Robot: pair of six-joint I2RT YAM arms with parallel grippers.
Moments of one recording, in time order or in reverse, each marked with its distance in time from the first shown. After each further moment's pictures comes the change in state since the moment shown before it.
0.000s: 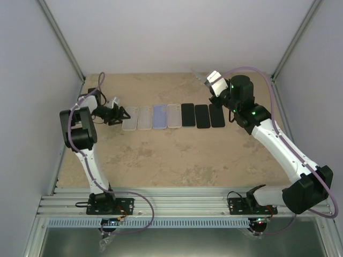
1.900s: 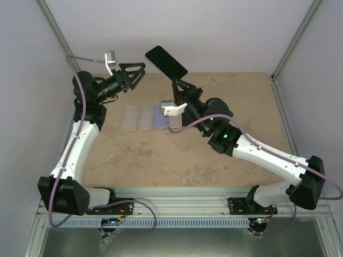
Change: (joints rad) left arm -0.320 -0.896 -0.342 1.239 0.191 -1.361; right arm 0.513 0.026 -0.042 0.660 0.360 -1.102
